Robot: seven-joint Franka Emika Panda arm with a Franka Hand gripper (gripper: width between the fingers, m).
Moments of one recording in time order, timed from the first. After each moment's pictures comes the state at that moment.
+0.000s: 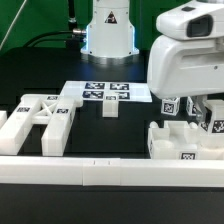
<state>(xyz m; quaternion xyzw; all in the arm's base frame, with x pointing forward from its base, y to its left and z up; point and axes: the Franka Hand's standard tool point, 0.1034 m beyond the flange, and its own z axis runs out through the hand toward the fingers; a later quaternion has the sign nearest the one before) 0.630 0.123 0.073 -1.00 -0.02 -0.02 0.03</state>
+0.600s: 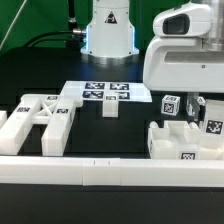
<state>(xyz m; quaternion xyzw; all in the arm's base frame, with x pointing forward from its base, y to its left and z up) 0.630 0.121 0.072 -0.98 0.17 -0.01 0.04</state>
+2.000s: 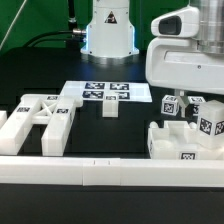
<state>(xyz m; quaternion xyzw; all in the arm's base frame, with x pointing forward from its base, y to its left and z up) 0.625 0.119 0.067 -0.99 0.15 -0.01 0.04</state>
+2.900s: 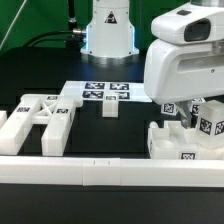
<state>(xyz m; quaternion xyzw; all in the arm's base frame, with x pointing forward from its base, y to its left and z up) 0.632 0.119 0.072 -0.98 -0.17 -0.02 0.02</state>
